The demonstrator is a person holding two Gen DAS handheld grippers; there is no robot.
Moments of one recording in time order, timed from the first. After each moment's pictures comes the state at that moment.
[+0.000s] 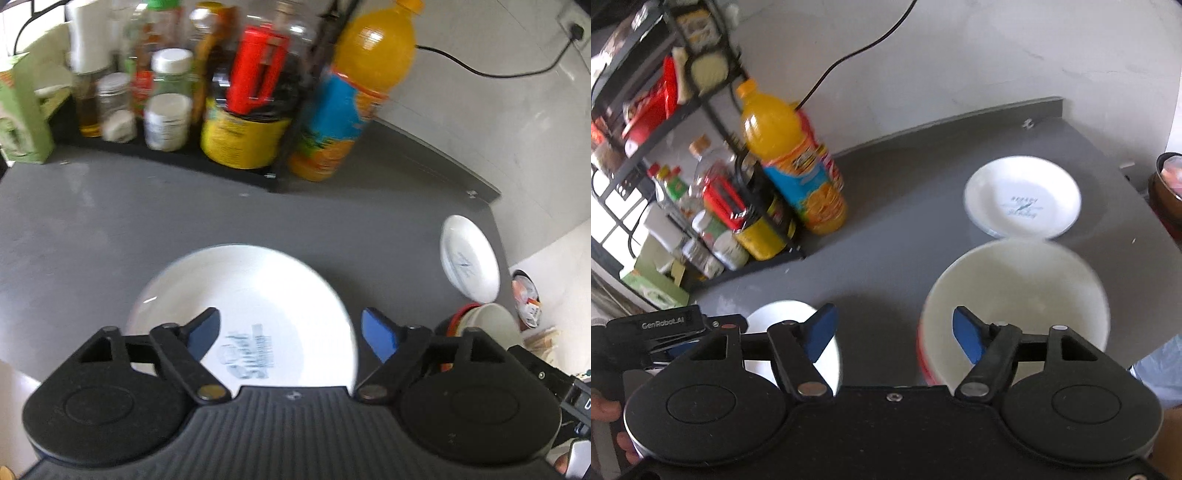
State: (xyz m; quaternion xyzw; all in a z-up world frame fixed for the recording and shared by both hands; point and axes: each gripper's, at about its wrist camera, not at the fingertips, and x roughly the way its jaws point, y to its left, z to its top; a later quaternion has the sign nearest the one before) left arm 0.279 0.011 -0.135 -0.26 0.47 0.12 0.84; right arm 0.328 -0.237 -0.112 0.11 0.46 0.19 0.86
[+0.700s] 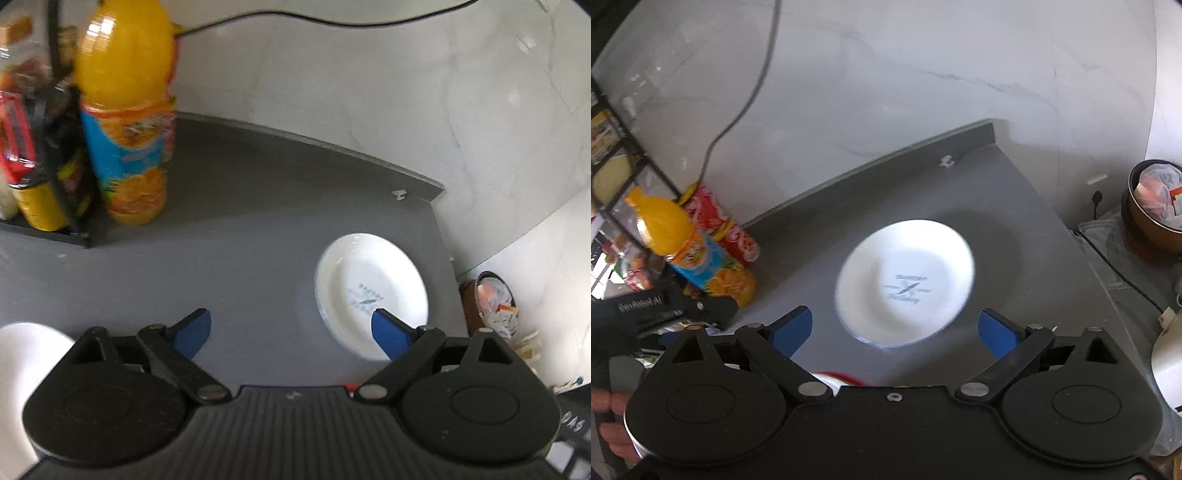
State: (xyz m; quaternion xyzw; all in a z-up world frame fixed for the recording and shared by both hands) left arm 0.452 -0.133 -0.127 -0.23 0.46 0.08 0.85; right arm 0.459 -0.380 -0.156 0.15 0.46 0.17 0.86
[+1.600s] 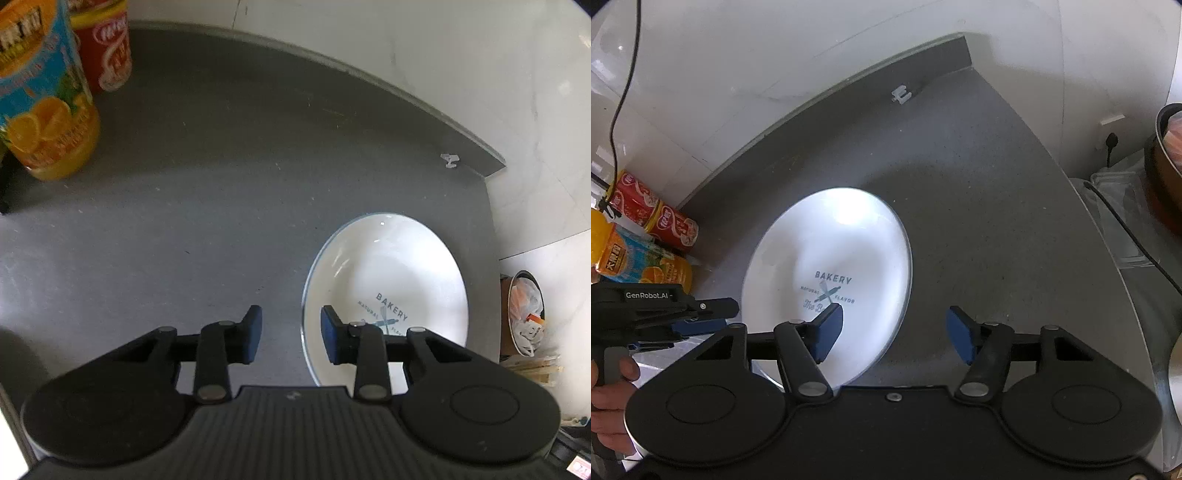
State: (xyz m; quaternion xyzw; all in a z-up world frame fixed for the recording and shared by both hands) left arm 0.559 -0.149 -0.222 -0.27 0.55 0.11 0.78; right arm 0.557 -0.401 -0.256 0.16 0.55 0.18 0.80
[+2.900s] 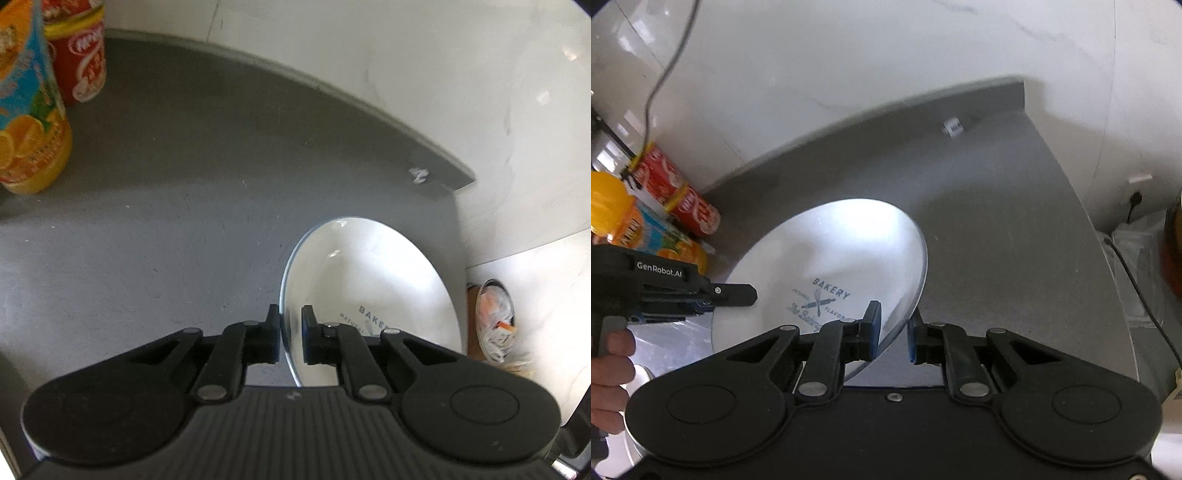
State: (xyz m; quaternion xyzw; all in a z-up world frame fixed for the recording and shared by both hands) left arm 0.563 -0.146 -0.204 -0.30 0.53 0.07 0.79; right arm 0.560 -0.382 -0.219 0.10 0.51 0.23 0.82
